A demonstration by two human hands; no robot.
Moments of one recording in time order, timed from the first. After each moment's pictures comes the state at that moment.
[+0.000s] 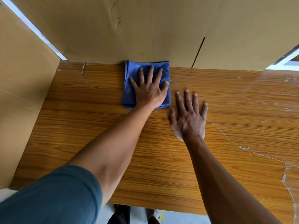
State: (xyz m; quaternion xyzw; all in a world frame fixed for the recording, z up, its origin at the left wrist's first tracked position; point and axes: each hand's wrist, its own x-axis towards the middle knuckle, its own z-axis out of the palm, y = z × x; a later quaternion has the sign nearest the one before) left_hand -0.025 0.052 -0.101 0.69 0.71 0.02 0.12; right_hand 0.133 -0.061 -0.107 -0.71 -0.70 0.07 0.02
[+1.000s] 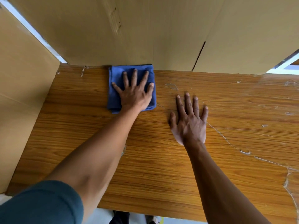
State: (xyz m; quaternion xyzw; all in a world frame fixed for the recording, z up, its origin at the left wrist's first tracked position) left_hand -0.075 0.056 -0.100 0.65 0.75 0.01 0.13; right_hand 0.132 -0.060 -0.109 -0.71 -0.70 0.07 0.02
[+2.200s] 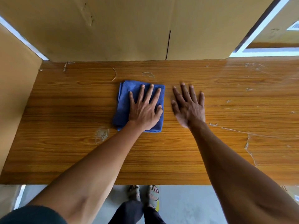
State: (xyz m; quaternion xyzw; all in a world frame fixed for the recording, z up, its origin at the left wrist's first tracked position) left_hand 0.018 -0.070 -0.111 0.80 0.59 0.00 0.09; right_hand 0.226 -0.087 -0.097 -0.70 -0.71 0.10 0.02
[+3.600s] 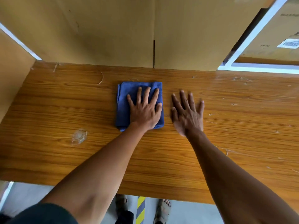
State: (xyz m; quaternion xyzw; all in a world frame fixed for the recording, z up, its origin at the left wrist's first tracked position) left_hand 0.111 -0.051 -0.102 0.73 0.67 0.00 0.11; right_hand 0.302 -0.075 -0.101 -0.68 -0.72 0.10 0.01
